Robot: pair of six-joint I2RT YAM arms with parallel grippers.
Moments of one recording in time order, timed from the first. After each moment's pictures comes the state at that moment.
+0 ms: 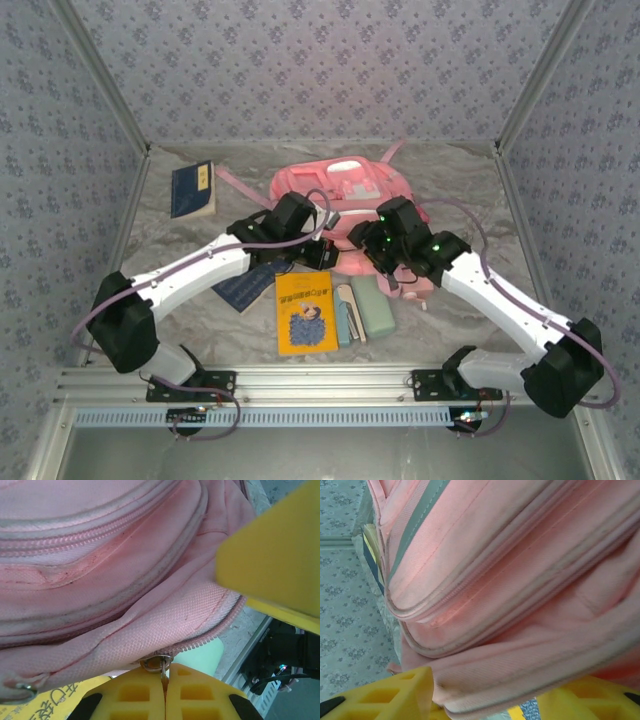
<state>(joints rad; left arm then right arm) -0.83 1.50 1.19 -0.52 0.36 -0.45 0.65 1.21 1.02 -0.60 -0.09 1.29</state>
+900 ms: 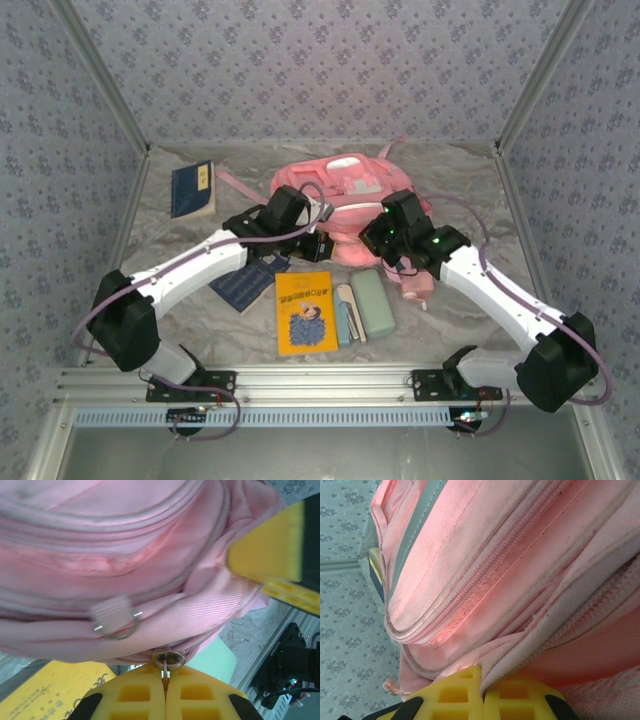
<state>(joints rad) -0.76 1.50 1.19 -0.50 0.36 -0.42 0.57 1.23 1.02 -0.57 -0.09 1.29</state>
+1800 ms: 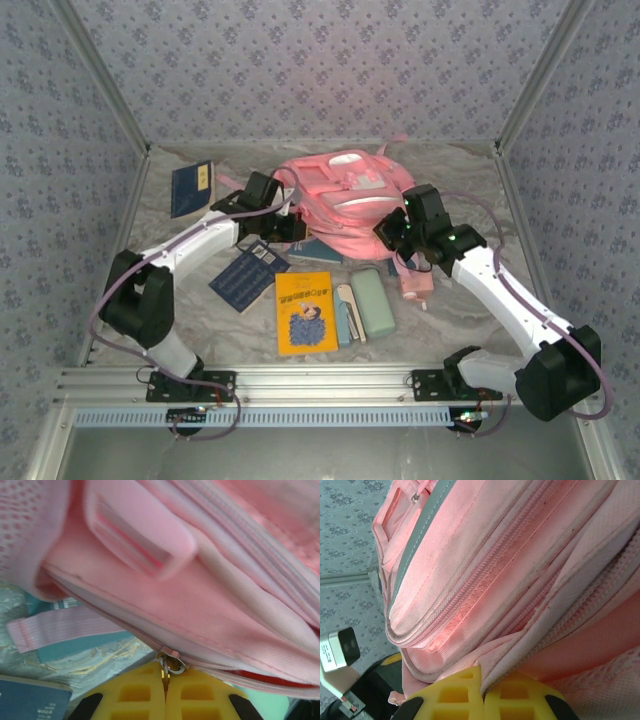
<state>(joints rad) -0.51 1.64 1.21 -0.51 0.40 -0.41 0.45 1.19 1.00 -0.57 -0.16 1.21</state>
